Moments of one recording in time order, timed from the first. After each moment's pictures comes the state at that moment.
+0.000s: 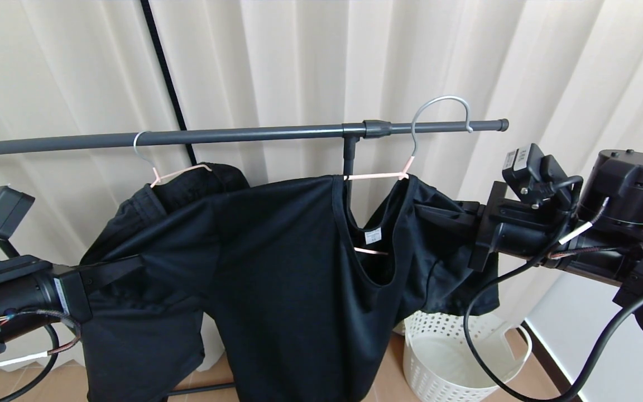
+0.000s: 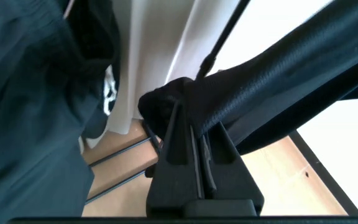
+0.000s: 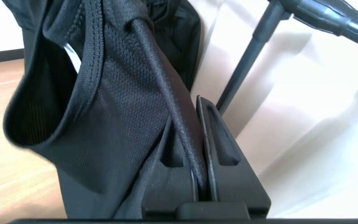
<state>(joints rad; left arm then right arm) 0.01 1.24 -0.47 -0.45 -0.47 -0.08 0.34 1.69 -0.73 -0.86 0.60 -0.29</state>
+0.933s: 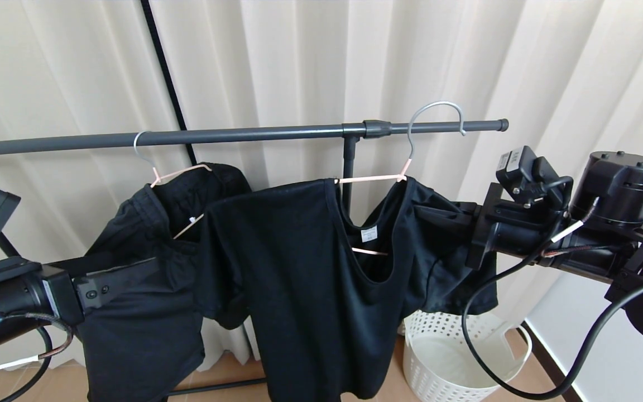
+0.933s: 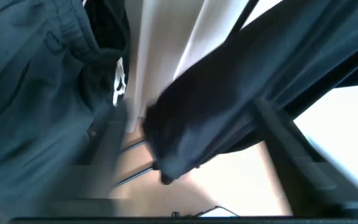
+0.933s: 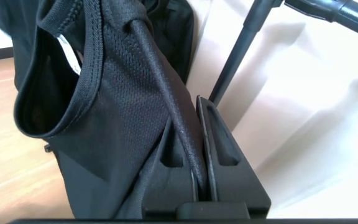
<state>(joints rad) 0.01 1.21 -0.47 -0.44 -0.47 -0.10 0.32 1.71 -0.74 -0.87 0.60 -0.29</state>
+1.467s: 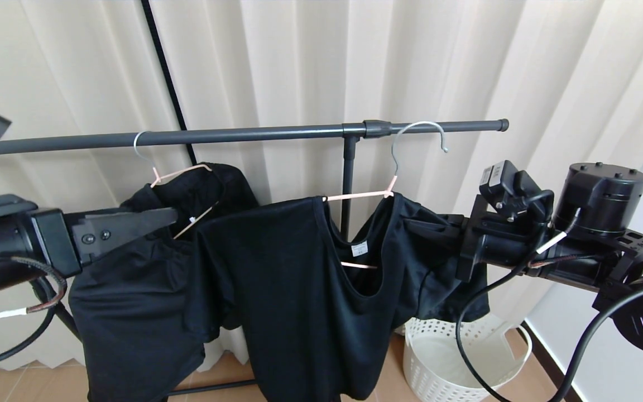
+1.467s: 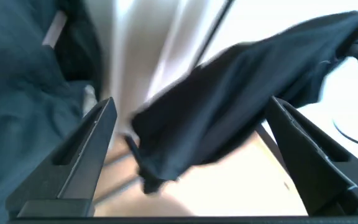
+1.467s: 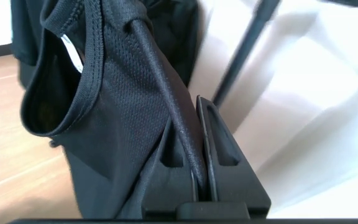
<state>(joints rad) -0.17 1.19 -0.77 -0.19 -0.42 -0.17 0.36 1.74 -0.72 -0.87 0.60 -0.30</state>
